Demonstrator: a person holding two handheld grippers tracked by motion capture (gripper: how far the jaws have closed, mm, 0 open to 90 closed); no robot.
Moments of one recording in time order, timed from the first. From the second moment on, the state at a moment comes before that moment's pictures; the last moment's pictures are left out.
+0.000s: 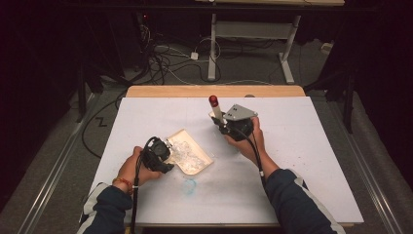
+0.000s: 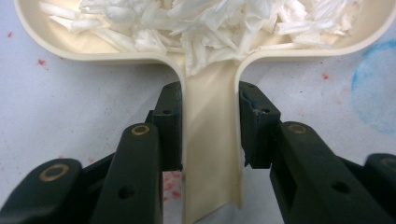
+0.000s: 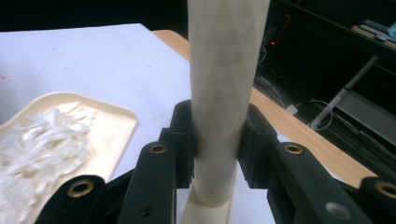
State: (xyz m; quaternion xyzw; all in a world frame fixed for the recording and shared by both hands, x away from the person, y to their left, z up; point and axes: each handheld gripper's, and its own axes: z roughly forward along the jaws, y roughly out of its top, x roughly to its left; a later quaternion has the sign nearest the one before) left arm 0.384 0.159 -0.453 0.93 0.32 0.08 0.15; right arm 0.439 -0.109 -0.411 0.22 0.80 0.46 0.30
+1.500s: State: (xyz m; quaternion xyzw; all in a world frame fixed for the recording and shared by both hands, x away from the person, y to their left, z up) left arm 0.382 0.159 -0.454 0.93 0.33 0.08 0.15; right arm 0.419 -0.095 -0.406 0.18 0.82 0.48 0.25
